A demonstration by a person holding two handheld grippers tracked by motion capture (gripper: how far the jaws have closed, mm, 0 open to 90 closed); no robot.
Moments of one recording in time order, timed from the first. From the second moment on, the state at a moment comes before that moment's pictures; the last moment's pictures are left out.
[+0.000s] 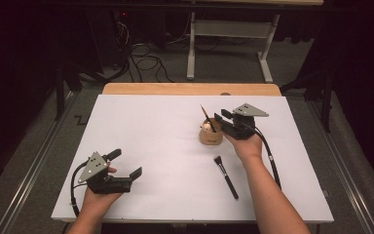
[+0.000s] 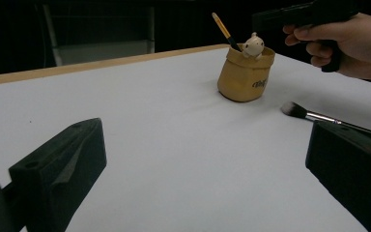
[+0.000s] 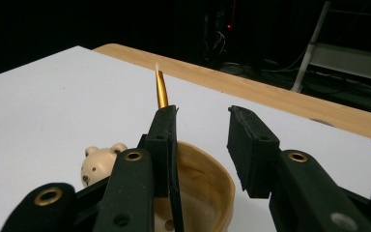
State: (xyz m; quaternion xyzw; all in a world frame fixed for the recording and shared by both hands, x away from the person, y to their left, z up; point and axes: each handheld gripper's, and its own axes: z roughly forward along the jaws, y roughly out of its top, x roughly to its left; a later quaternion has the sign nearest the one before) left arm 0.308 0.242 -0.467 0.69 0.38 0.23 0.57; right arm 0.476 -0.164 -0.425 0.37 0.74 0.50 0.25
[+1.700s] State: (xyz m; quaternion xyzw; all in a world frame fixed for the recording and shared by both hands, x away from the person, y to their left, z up) left arm 0.310 0.240 -0.470 0.69 0.38 0.22 0.57; right arm 0.371 -0.233 -0.437 0.37 0.72 0.52 0.28
